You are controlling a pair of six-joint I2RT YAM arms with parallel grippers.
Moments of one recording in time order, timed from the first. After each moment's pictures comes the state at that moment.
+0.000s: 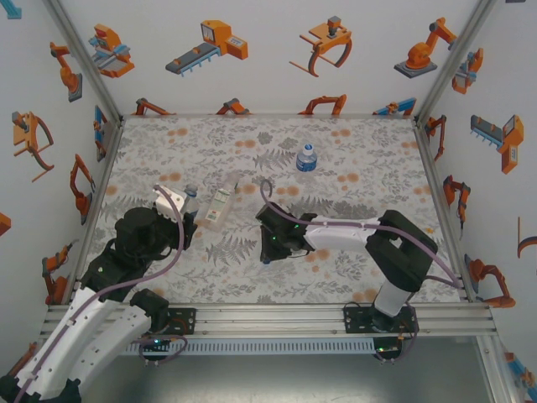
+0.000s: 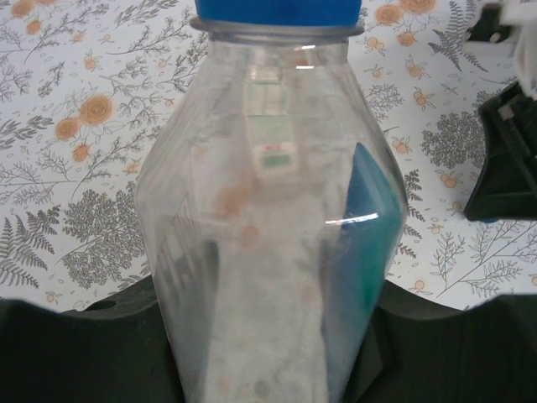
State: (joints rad) left arm -0.56 0.53 0.68 -0.58 -0.10 0.06; right arm 0.95 1.68 0.89 -0.25 -0.09 0.84
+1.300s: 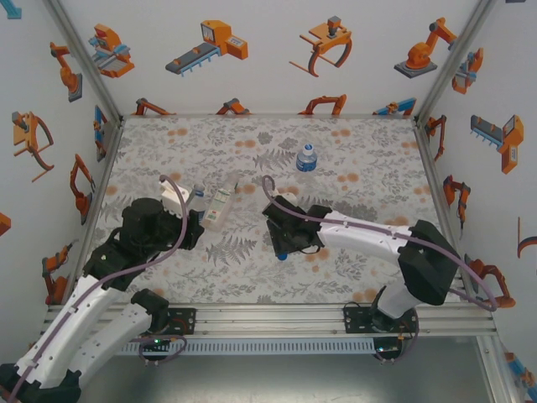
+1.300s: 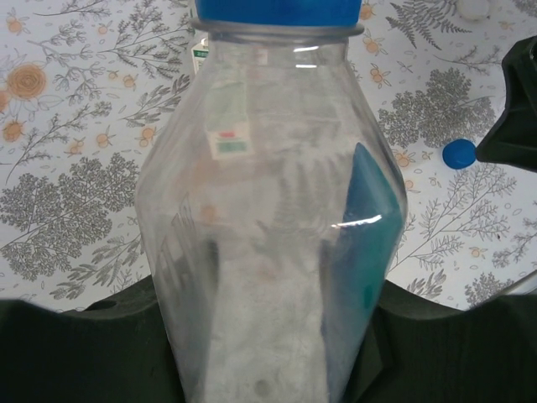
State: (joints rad) left arm -0.56 0.62 0.75 -0.65 -0.01 -0.02; right arm 0.98 1.56 1.01 -0.62 0.16 0.61
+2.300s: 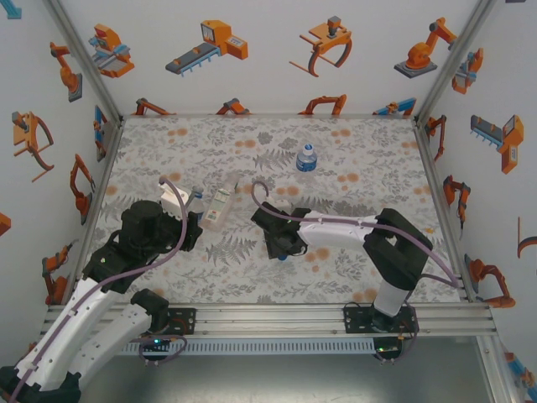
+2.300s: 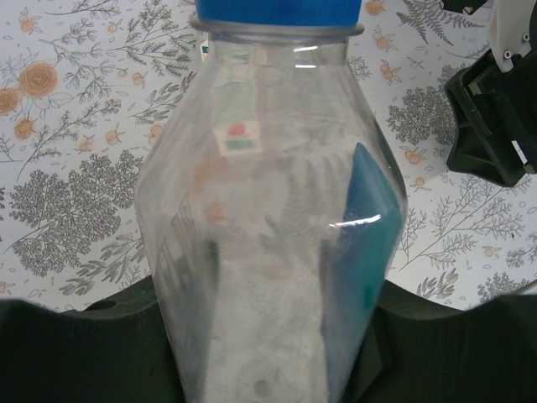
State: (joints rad) left arm -0.56 0.61 0.74 -0.65 -0.02 0.00; right arm 1.00 1.74 1.05 -0.57 0.18 0.71
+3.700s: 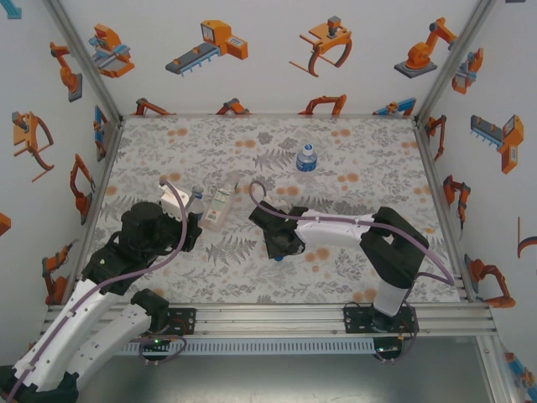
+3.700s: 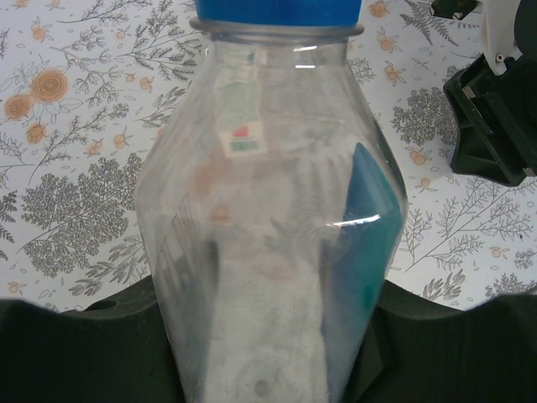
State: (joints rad) left arm -0.60 0.60 0.74 -0.65 -0.06 0.00; right arm 1.00 1.76 1.08 -0.58 0.15 0.71
